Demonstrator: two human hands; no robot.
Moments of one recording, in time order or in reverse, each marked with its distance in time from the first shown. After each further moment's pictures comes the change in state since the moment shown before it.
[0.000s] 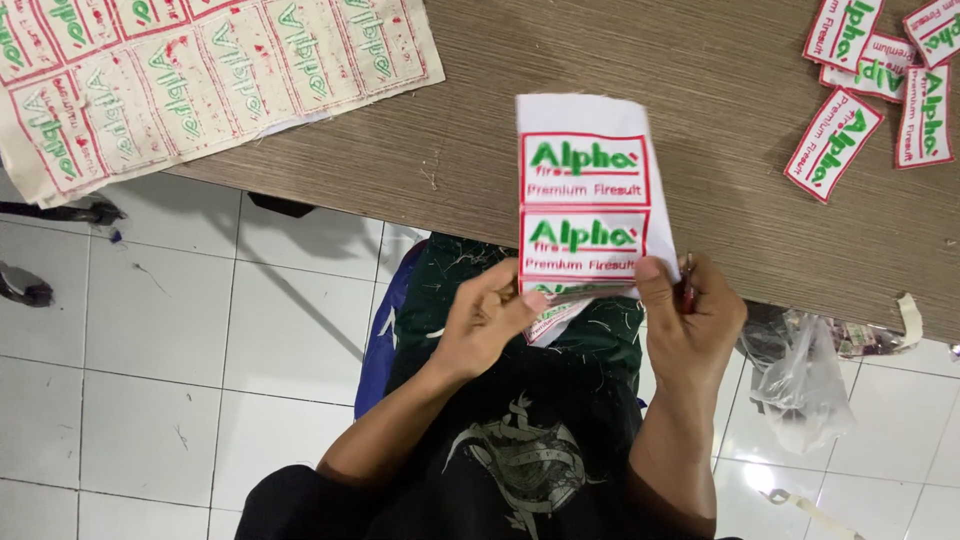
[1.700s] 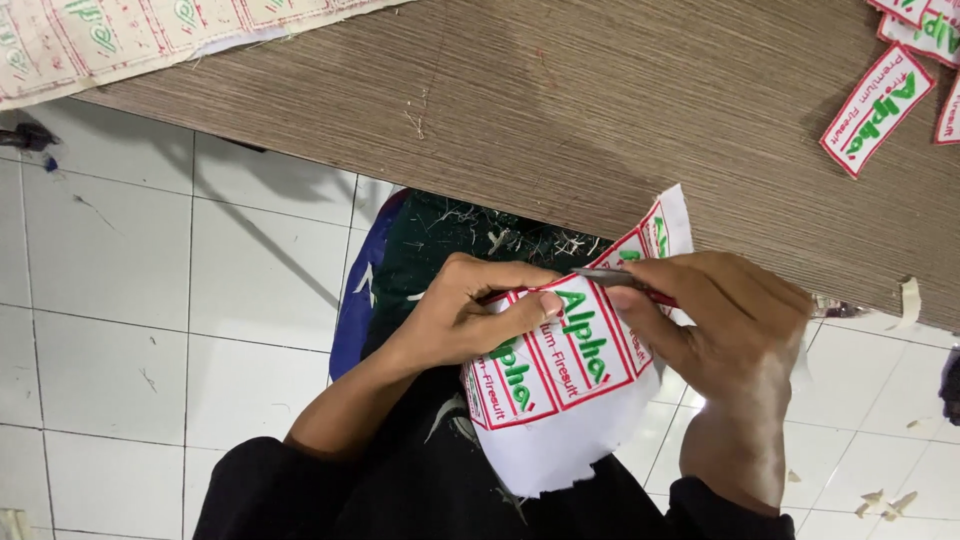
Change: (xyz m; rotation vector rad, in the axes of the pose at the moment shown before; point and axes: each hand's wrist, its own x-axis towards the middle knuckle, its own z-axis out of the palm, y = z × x) left_hand -0.002 0.064 0.005 0.389 -0.222 -0.182; right_hand 0.033 -0.090 -0.027 -0.479 -0.449 -0.783
